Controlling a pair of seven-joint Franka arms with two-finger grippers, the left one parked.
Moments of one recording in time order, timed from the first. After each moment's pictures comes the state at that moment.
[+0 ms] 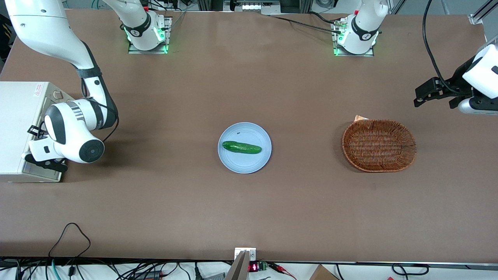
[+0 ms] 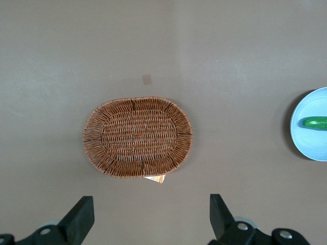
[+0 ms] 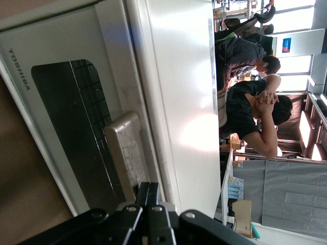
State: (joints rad) arm 0.03 0.58 0.01 -1.66 -1.02 1.59 0.80
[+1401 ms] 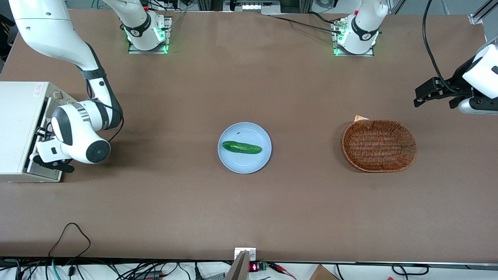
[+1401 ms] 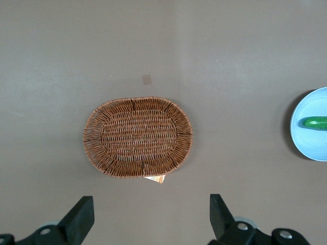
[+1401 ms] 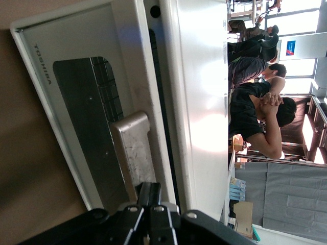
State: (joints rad) arm 0.05 0.60 0.02 -1.66 -0.99 1.59 0.80
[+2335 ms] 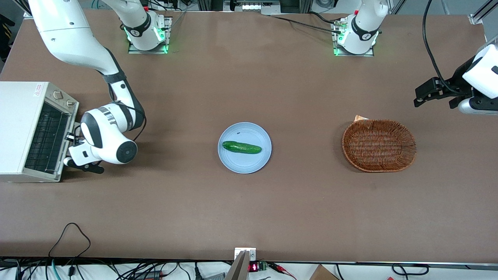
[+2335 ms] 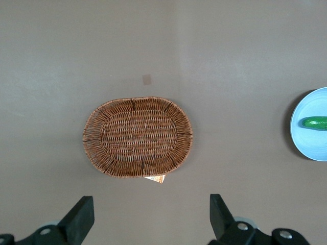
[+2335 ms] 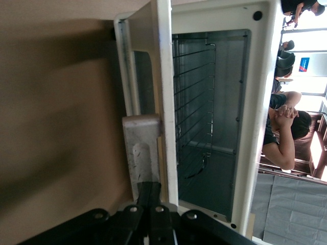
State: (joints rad) arm 0.14 0.68 0.04 -1.64 -0.93 1.59 0.80
